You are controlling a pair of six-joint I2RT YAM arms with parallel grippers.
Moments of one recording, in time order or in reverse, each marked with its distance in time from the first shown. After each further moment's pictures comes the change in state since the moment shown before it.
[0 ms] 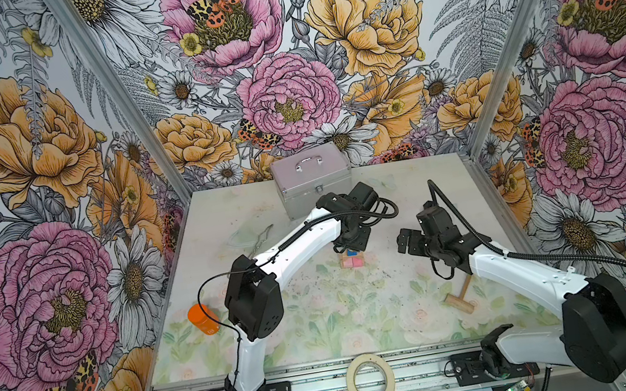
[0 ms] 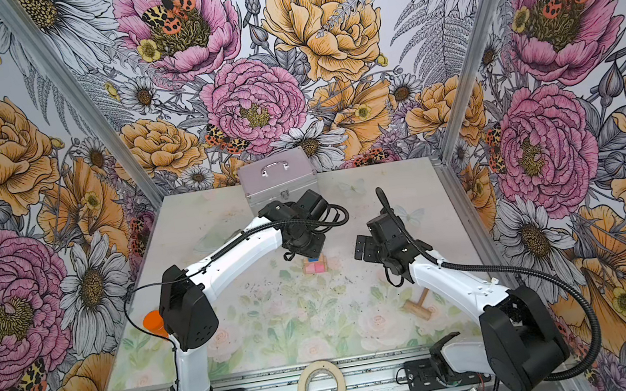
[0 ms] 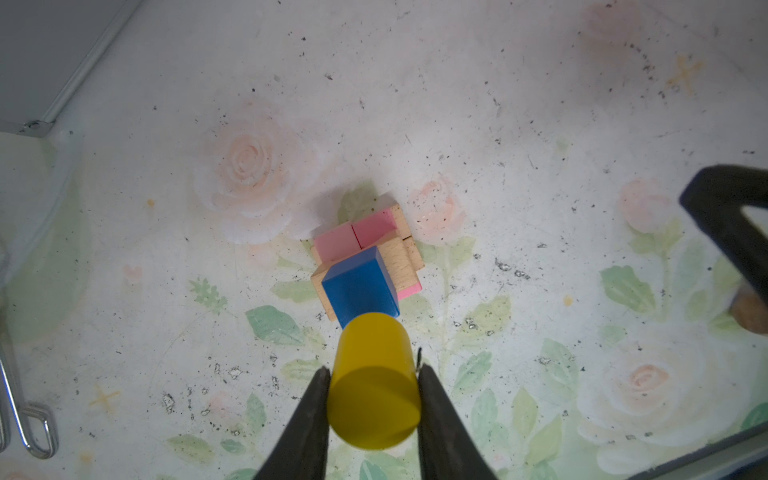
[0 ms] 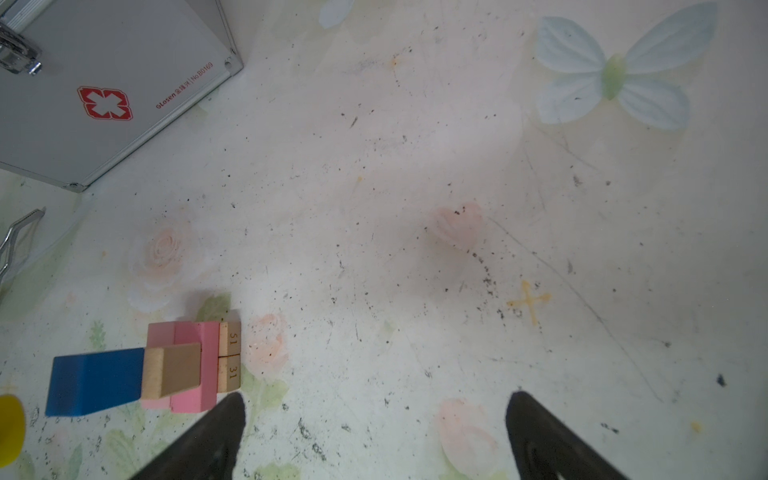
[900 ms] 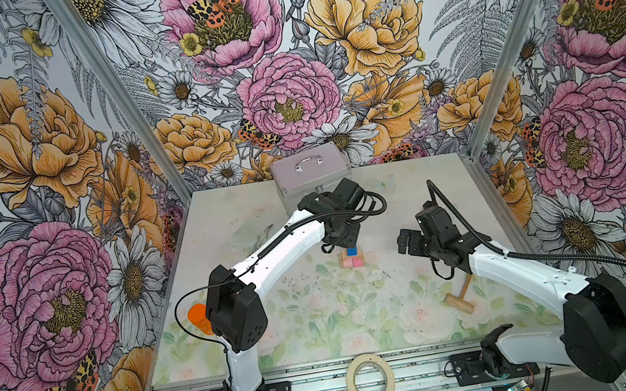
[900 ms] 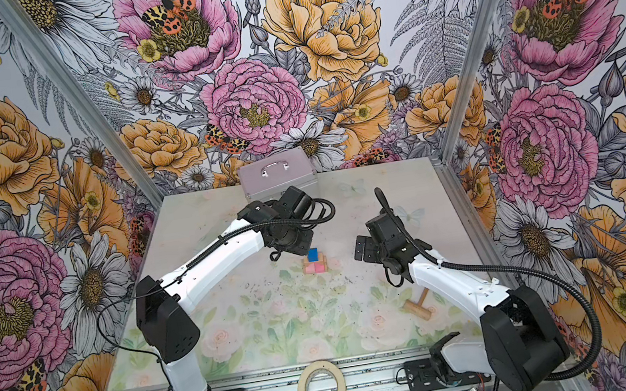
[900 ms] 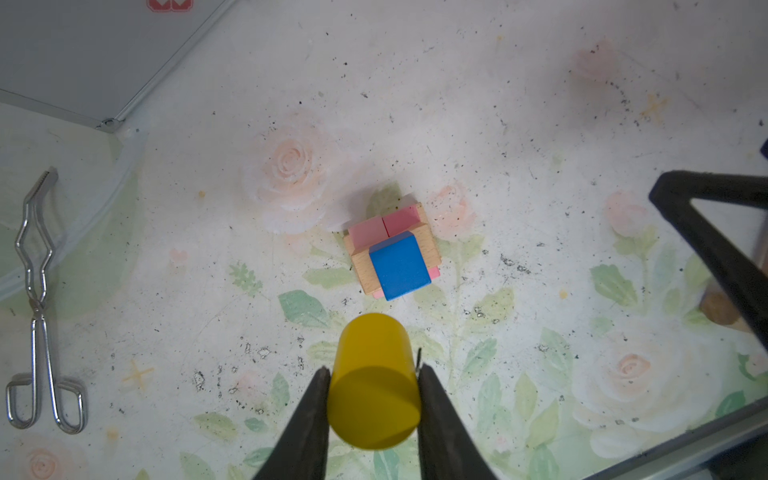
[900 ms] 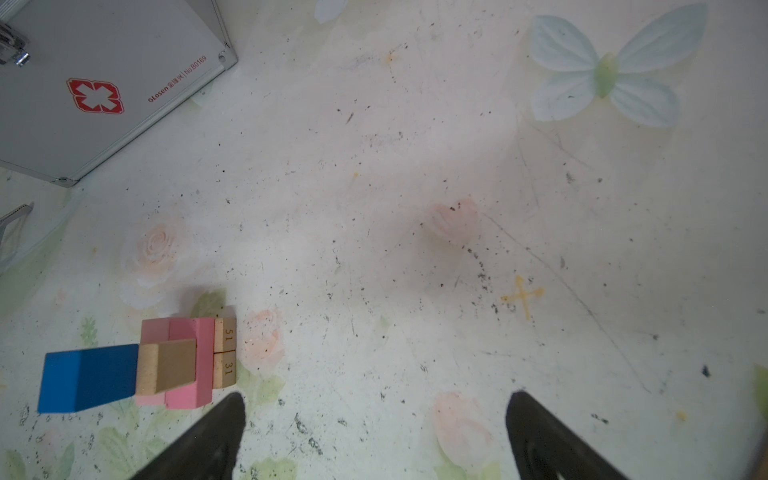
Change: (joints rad) left arm 0.030 -0.132 -0.085 0.024 -0.003 0.004; right arm 0.013 0.000 0.013 -0.031 0.016 0.000
